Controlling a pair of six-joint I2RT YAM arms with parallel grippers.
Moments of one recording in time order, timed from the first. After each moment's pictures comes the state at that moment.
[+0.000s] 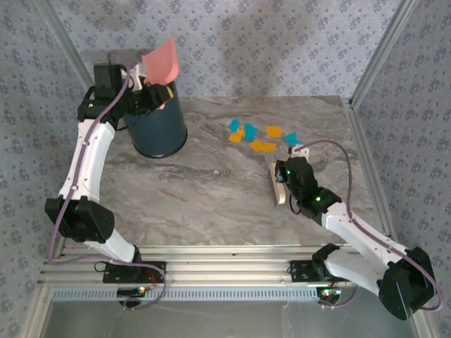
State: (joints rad) left arm -0.11 1.59 1.80 -0.79 0.63 -0.53; right arm 0.55 0.99 0.63 -0.13 0.38 0.42
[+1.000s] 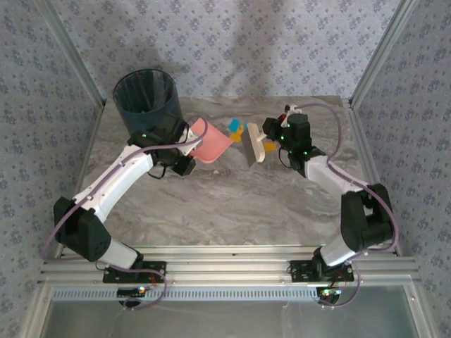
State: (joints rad) left arm -0.52 1.48 1.36 -1.02 0.05 0.15; right arm 0.31 1.56 1.02 0.23 -0.06 0.58
